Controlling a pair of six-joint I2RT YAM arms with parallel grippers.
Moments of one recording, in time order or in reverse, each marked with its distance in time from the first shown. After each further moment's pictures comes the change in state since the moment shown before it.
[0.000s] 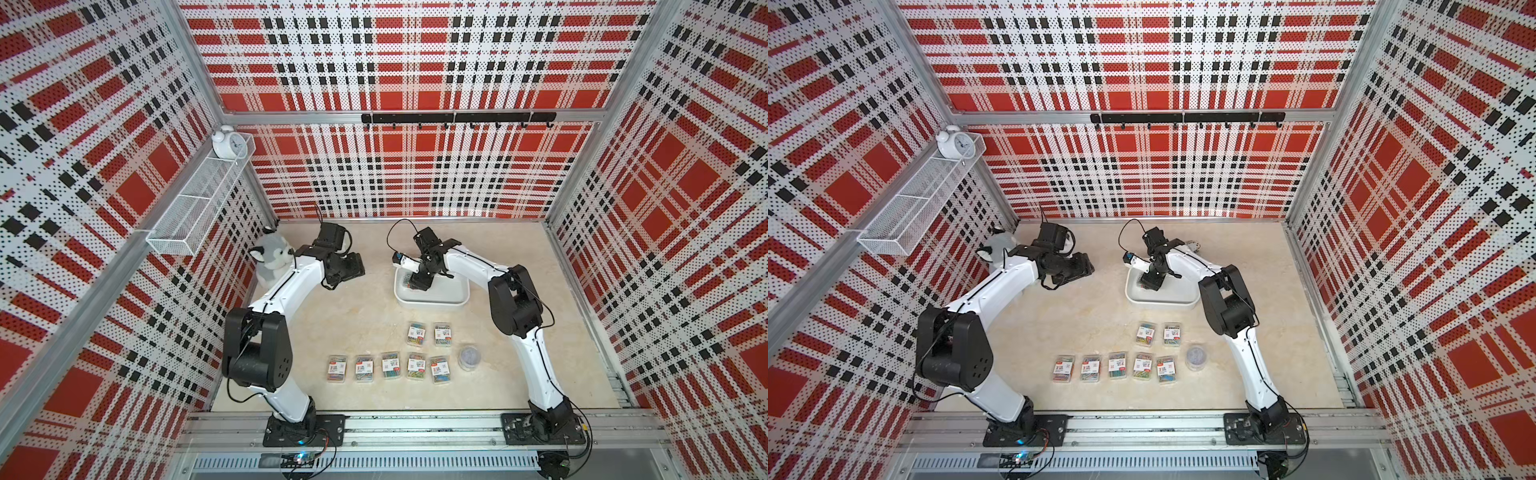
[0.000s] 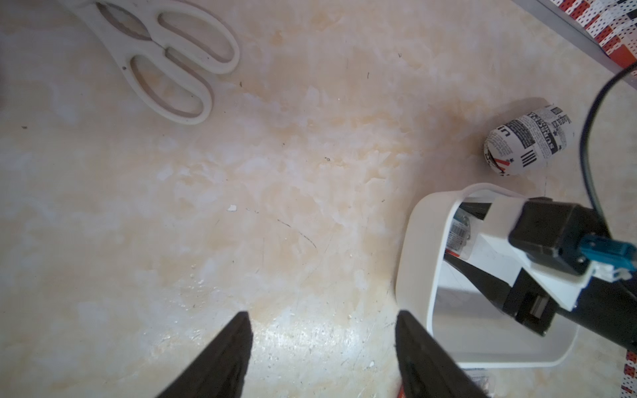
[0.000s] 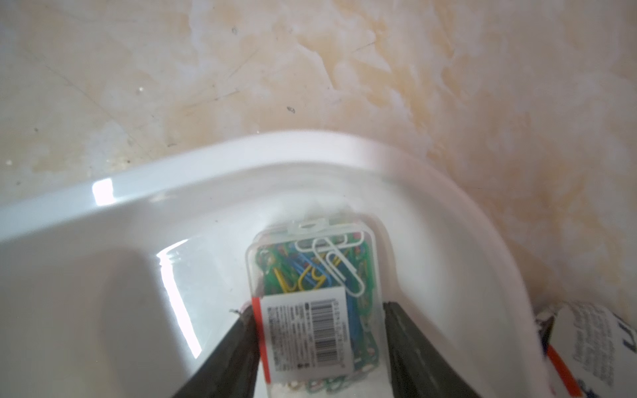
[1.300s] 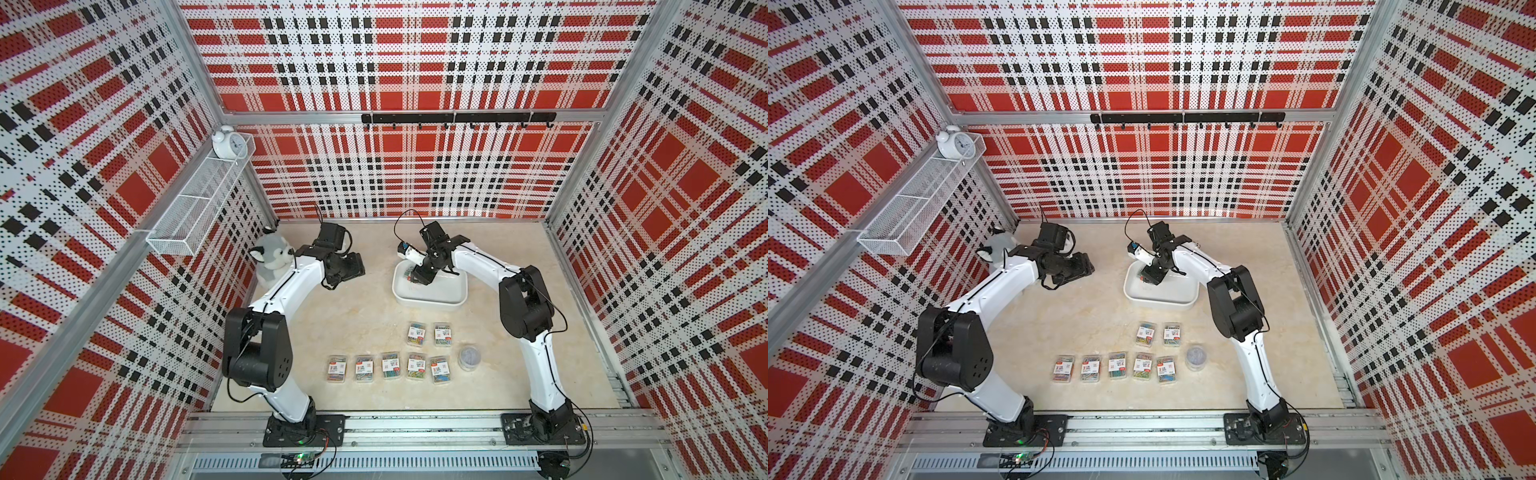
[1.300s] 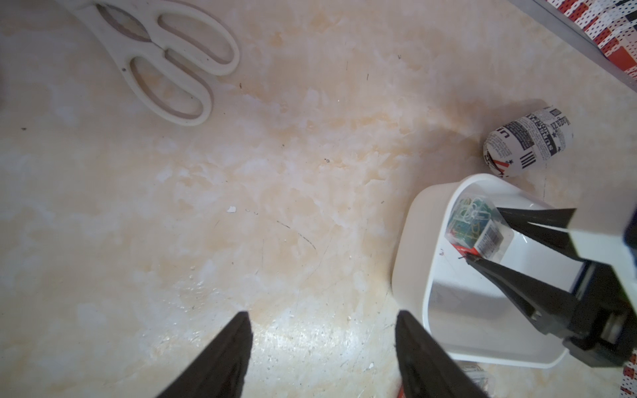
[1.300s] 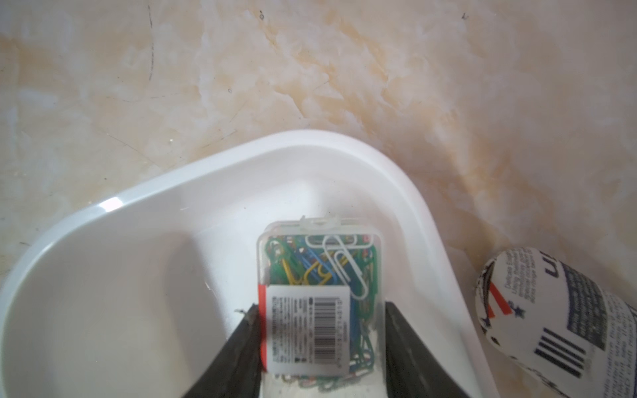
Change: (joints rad) left arm 0.000 0.002 0.000 0.003 0.000 -0.002; right arm -0.034 -0.104 -0.055 0.028 -0.066 0.154
